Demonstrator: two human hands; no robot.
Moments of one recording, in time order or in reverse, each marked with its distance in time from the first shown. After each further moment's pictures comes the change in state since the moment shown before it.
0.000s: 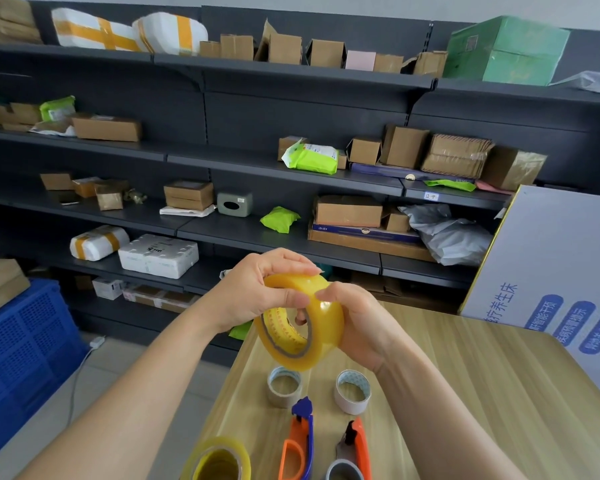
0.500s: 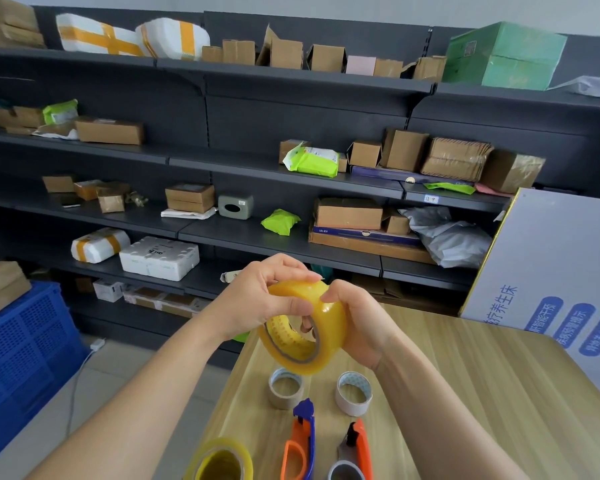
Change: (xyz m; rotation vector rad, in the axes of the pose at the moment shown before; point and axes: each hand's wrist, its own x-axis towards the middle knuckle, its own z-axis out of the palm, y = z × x) left_hand -0.007 0.000 0.006 0.039 0.037 0.008; right_hand -0.003 -0.003 0.003 -0.036 0.004 0.019
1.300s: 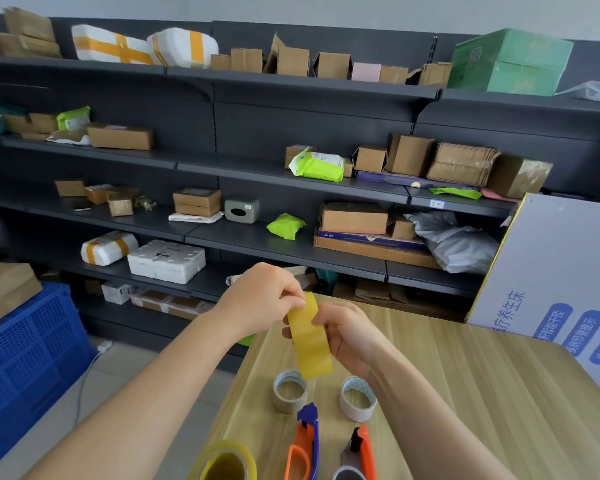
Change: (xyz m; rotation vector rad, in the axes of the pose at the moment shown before) left_hand 0.013 -0.009 -0.002 0.745 0.049 0.014; right_hand 0.016 0.023 0.001 0.012 0.044 0.051
